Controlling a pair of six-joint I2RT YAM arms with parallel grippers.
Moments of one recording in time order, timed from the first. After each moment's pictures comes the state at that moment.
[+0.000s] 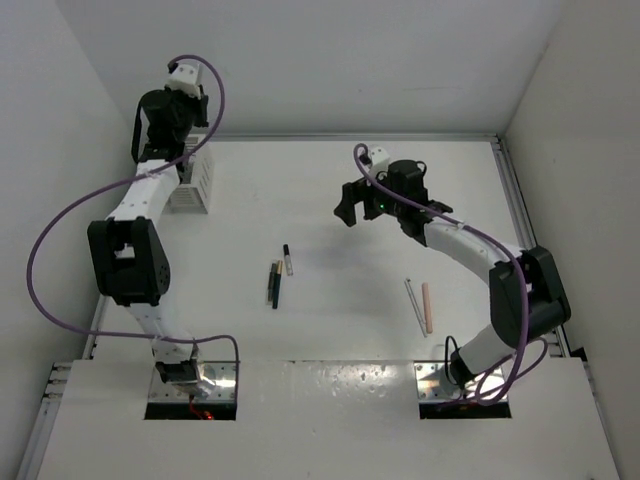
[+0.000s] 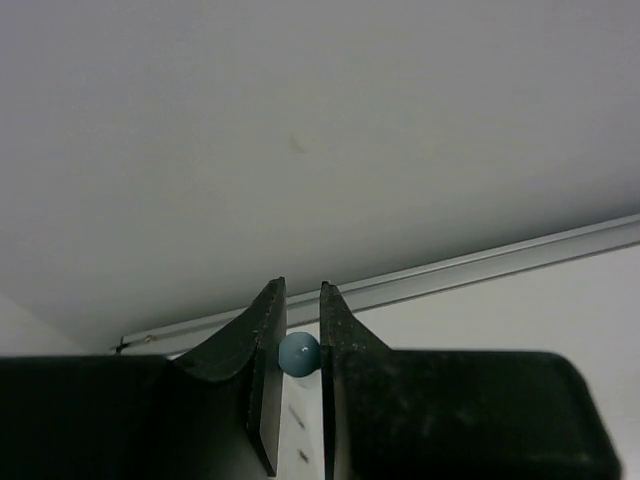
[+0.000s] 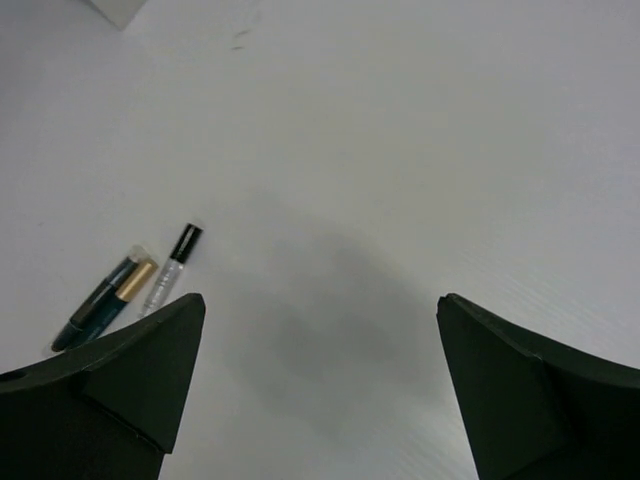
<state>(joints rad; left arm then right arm) 0.05 1.78 1.52 0.31 0.25 0.14 0.43 1.59 1.00 0.12 -0.31 0.06</state>
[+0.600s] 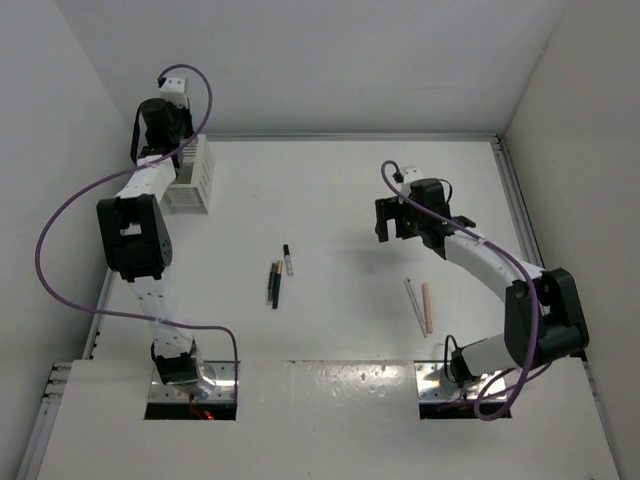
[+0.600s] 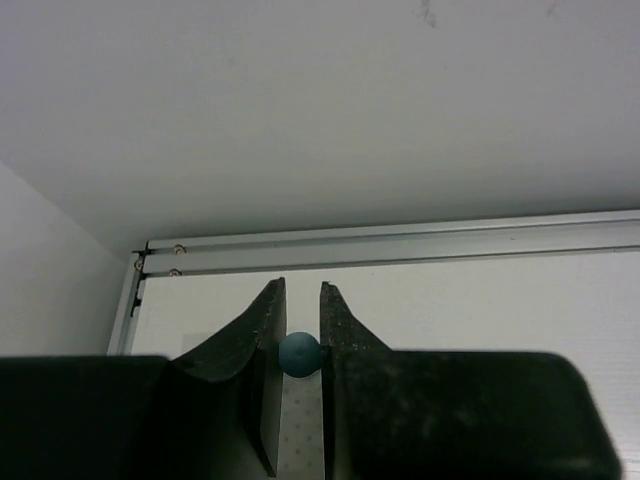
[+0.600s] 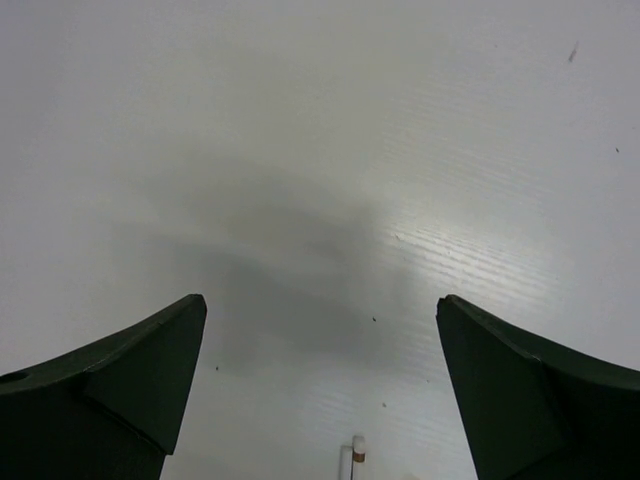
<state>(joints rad) 0.15 2.07 1.70 0.25 0.11 0.12 0.31 1.47 0.86 -0.11 -0.05 0.07</state>
